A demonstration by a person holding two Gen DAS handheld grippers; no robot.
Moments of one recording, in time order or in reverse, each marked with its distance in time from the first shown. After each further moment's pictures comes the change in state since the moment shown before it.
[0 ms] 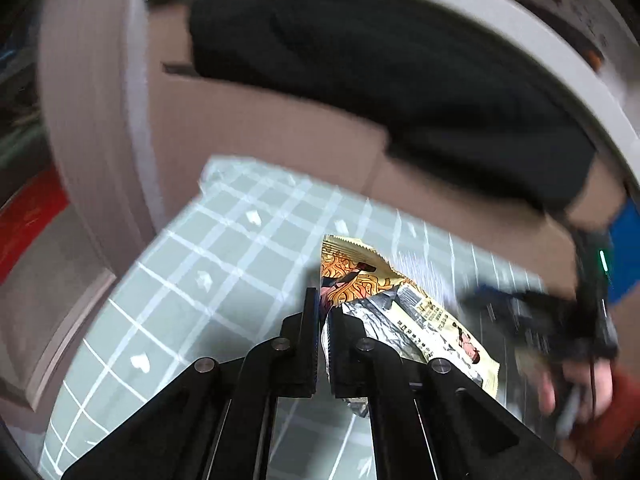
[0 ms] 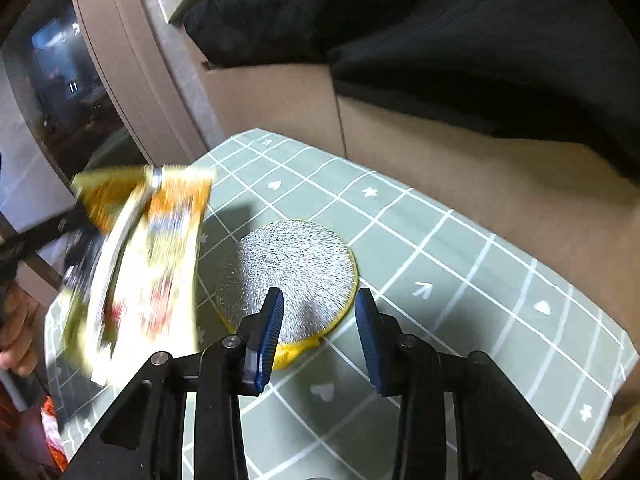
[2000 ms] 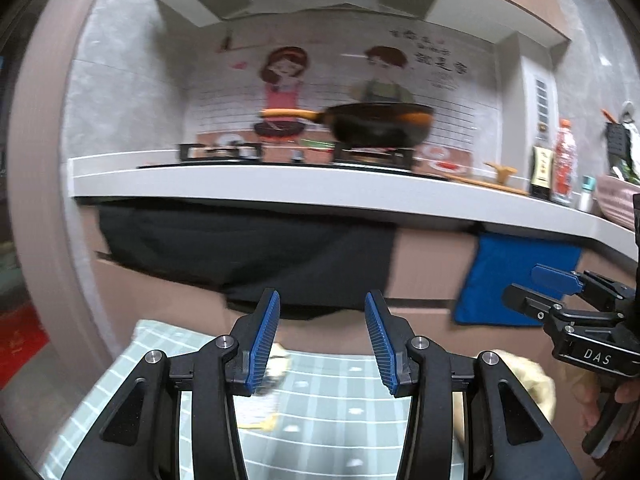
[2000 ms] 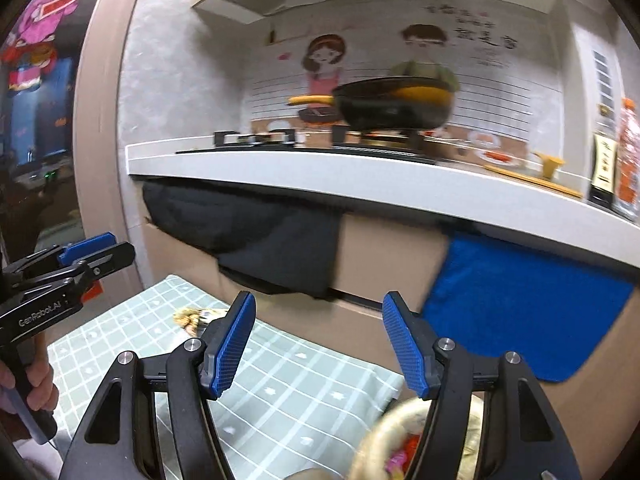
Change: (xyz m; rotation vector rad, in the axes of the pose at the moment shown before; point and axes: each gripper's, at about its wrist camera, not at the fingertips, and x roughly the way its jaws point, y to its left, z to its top) left arm -0.164 -0.225 0.001 0.245 -0.520 -0.077; right arm -0.331 -0.012 -0.067 0.009 -0.537 -0.401
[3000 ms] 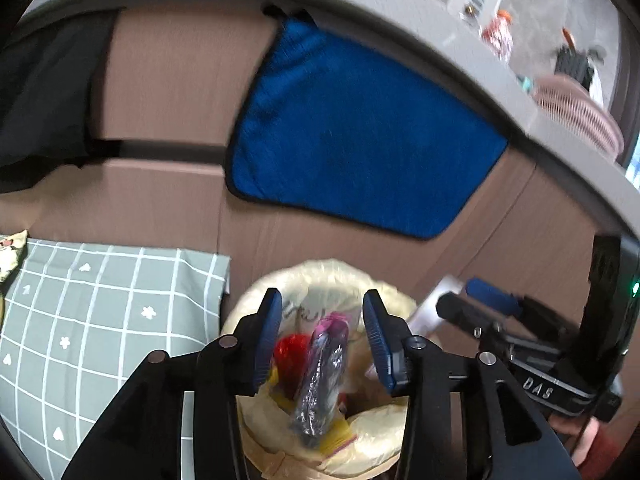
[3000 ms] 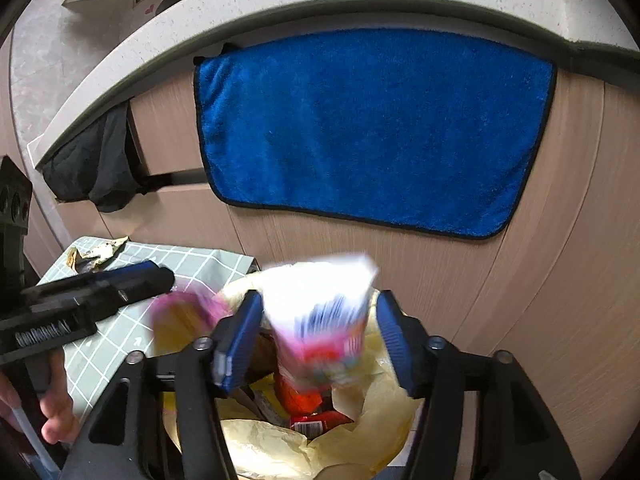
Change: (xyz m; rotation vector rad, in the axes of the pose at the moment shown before) left arm 0.161 -0.247 -0.102 -0.066 0.419 -0.469; right arm 0.011 -0.217 -0.154 0.268 0.247 -0.184
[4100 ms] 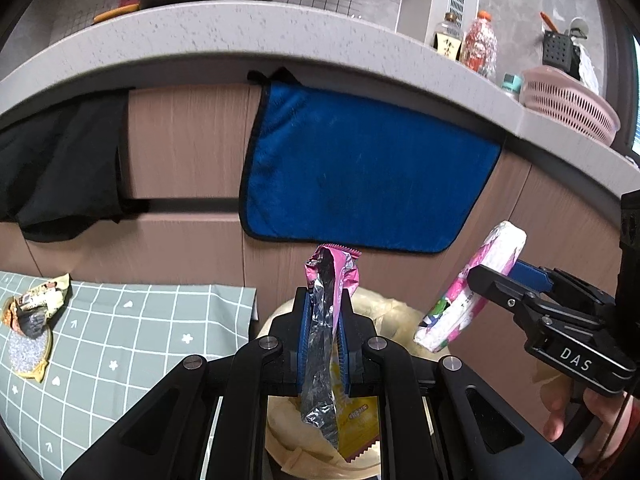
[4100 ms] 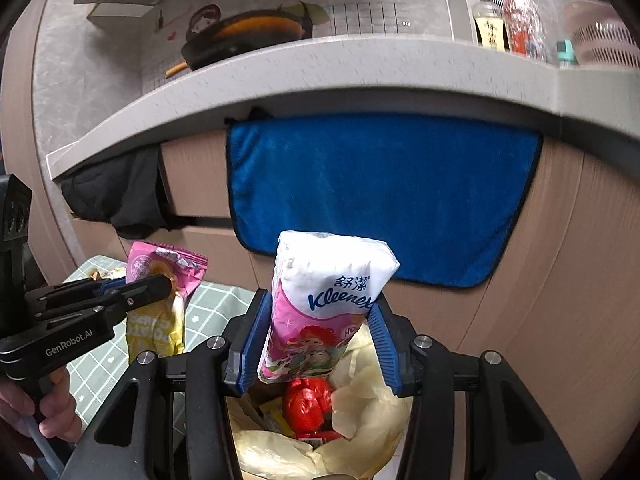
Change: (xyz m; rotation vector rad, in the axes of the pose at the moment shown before) left arm -0.032 -0.033 -0.002 0.111 -0.073 0.121; right arm -0.047 0.008 0.017 -0.043 -0.107 0.013
